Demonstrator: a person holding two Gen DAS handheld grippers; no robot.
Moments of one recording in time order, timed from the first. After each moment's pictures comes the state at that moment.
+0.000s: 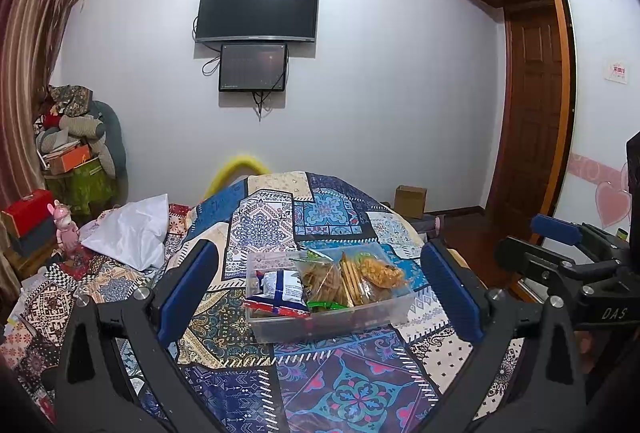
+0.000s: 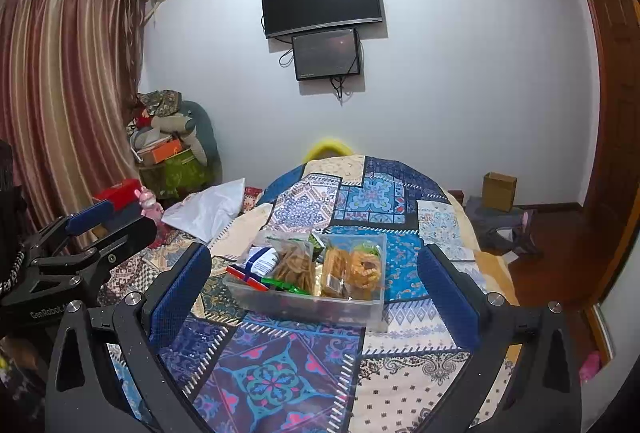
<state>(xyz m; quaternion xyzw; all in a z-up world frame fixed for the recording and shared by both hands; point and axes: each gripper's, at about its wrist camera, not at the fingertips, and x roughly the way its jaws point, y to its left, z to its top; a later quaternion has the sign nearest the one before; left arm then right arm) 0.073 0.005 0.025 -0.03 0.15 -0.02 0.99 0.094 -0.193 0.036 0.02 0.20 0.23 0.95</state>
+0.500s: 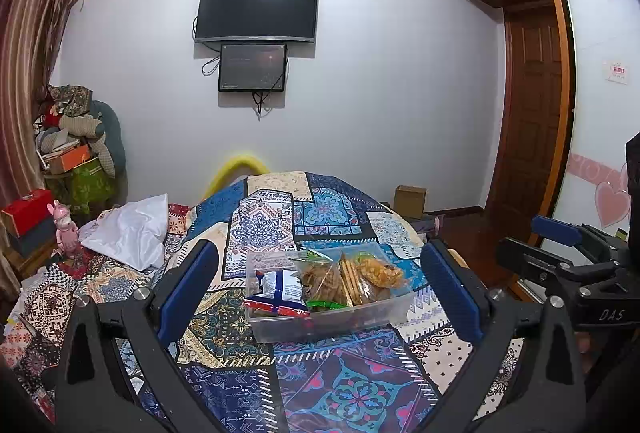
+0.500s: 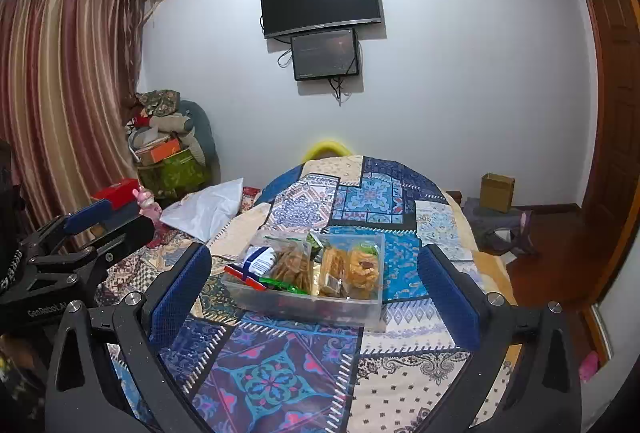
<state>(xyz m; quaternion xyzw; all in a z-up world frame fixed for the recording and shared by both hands) 0.071 0.003 0.024 -0.03 0.15 -0.02 0.99 0.094 -0.195 0.035 0.02 0.20 0.23 0.95</state>
